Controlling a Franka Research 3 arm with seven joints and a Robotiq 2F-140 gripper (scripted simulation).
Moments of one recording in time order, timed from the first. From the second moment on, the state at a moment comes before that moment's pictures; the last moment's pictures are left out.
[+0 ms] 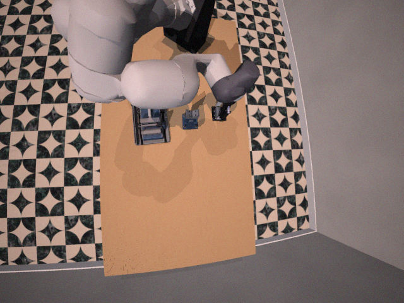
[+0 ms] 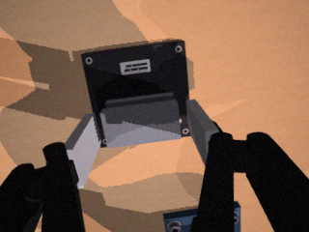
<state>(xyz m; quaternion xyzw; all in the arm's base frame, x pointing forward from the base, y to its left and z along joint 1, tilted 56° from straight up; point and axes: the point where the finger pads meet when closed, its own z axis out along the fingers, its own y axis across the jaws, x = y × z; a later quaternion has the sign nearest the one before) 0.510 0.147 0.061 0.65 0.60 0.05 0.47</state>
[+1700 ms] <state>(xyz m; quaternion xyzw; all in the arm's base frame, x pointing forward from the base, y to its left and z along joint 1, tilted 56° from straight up) 0.514 0.145 0.058 0.65 0.60 0.05 0.47</state>
